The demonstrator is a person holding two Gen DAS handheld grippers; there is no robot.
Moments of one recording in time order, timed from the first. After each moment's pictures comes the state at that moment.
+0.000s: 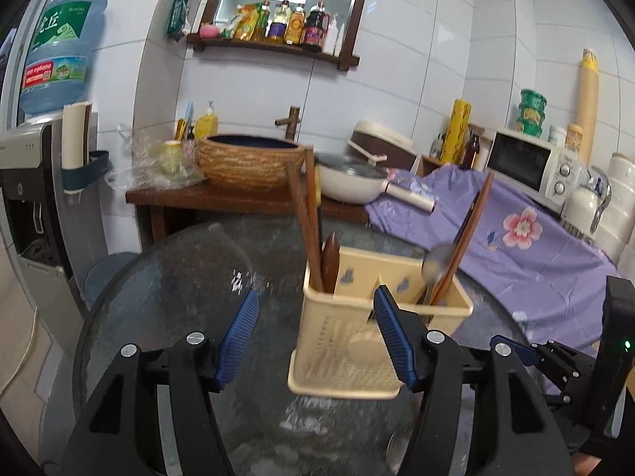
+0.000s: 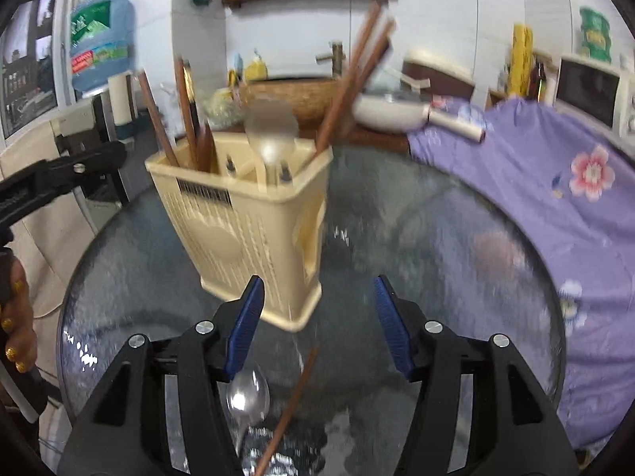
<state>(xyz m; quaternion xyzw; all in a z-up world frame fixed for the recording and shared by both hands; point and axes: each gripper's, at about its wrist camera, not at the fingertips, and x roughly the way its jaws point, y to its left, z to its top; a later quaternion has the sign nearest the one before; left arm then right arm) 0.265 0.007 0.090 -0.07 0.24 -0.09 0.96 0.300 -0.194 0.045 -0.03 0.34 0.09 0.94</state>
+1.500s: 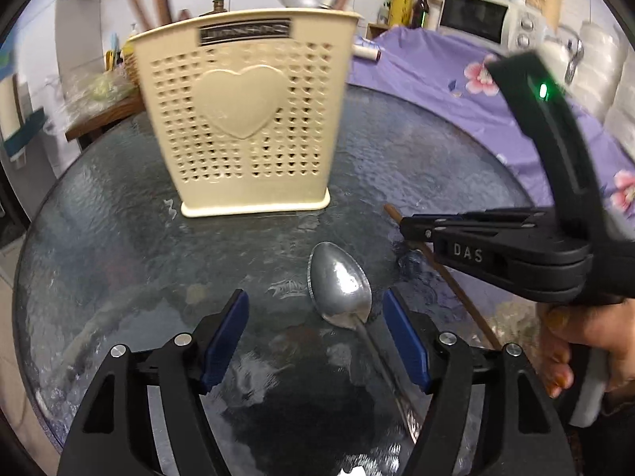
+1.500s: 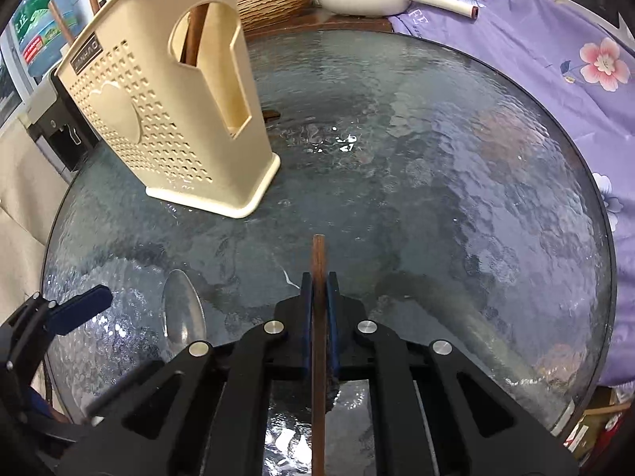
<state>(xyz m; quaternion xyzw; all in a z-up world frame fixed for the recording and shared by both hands) 0.228 -0.093 -0.020 0.04 0.40 -0.16 0.90 0.315 -0.223 -0.029 0.03 0.48 0.07 0.88</state>
